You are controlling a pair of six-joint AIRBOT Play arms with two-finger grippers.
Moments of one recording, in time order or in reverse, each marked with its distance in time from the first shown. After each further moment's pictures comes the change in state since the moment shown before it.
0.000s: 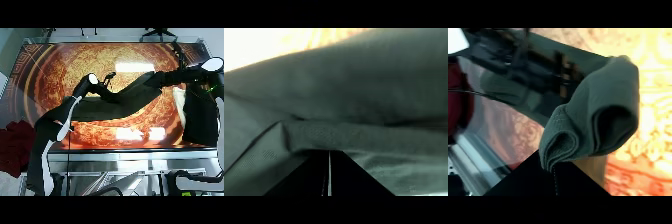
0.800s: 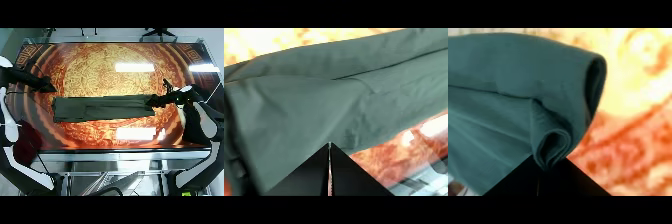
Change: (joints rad) left arm 0.646 0.322 -0.095 0.118 -0.388 0.033; right arm -0.135 -0.392 -0.153 -0.094 -0.188 -0.117
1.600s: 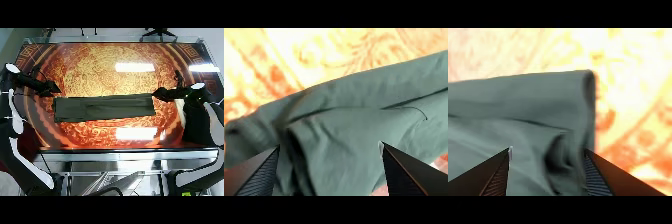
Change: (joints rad) left arm 0.089 -0.186 0.105 0.028 0.023 0.033; right arm -0.075 0.108 -0.031 0.036 -0.109 -0.031
